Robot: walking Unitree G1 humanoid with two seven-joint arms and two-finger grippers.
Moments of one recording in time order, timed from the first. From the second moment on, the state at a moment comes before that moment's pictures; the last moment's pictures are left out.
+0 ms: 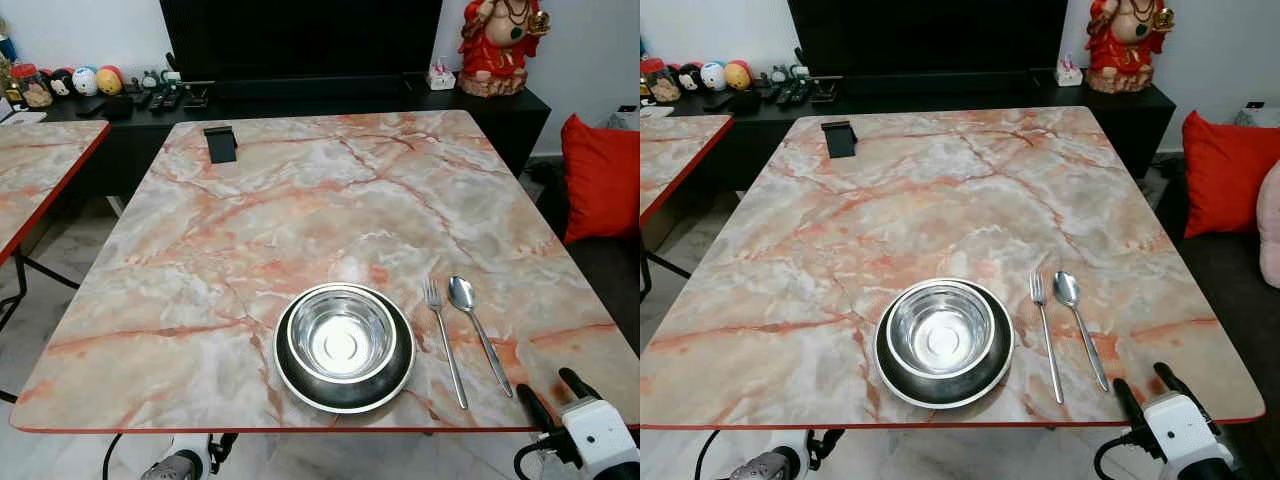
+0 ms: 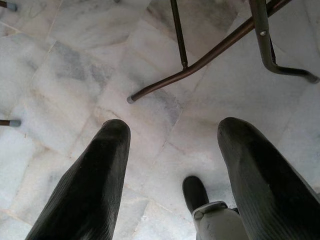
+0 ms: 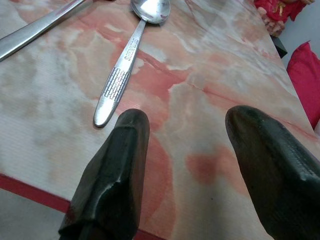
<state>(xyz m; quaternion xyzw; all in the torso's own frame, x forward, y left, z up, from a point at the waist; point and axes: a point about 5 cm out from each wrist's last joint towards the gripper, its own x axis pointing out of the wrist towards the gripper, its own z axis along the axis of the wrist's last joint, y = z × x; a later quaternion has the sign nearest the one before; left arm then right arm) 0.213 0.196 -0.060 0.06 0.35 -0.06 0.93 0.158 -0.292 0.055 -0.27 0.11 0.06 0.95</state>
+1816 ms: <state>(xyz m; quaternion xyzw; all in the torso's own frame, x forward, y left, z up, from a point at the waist) 0.213 0.194 -0.061 0.06 0.35 -0.06 0.93 0.160 -0.284 0.053 -0.26 0.11 0.09 0.96</state>
